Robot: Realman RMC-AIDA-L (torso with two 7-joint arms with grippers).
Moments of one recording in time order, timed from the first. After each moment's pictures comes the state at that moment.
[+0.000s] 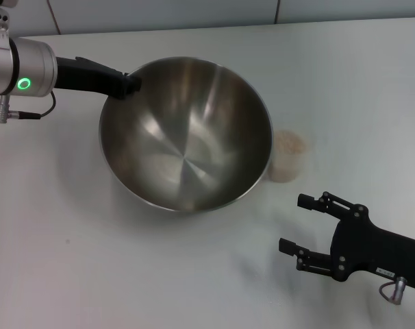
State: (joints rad) left arm -0.70 -2.07 1.07 0.92 2.26 1.13 -2.18; right arm 0.32 2.08 -0.27 -0.19 -2.19 -1.60 0.57
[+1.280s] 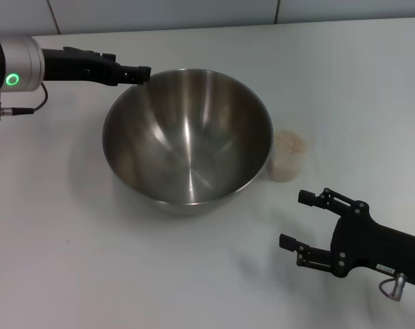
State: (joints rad) left arm -0.66 -2.07 1.07 0.94 2.17 1.08 -2.16; right arm 0.33 2.08 -0.26 -0.19 -2.18 -1.60 0.57
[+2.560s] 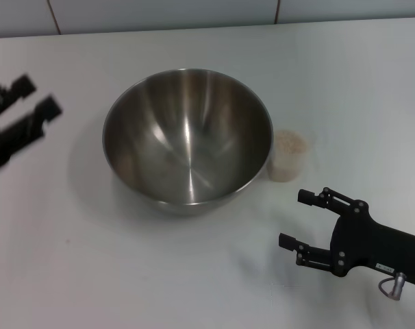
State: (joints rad) left arm -0.22 -2.06 0.81 0.70 1.39 1.66 -1.37; right arm 0.33 2.08 -0.26 -0.19 -2.18 -1.60 0.57
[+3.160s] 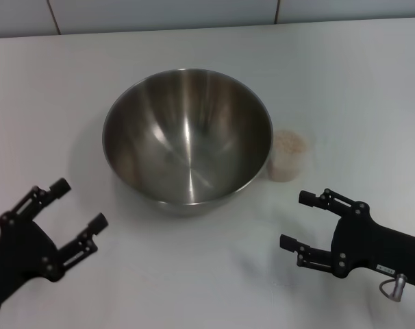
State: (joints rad) left arm -0.16 -2.06 0.81 0.21 1.45 1.69 -0.58; right arm 0.32 2.08 -0.26 -0.19 -2.18 -1.60 0.57
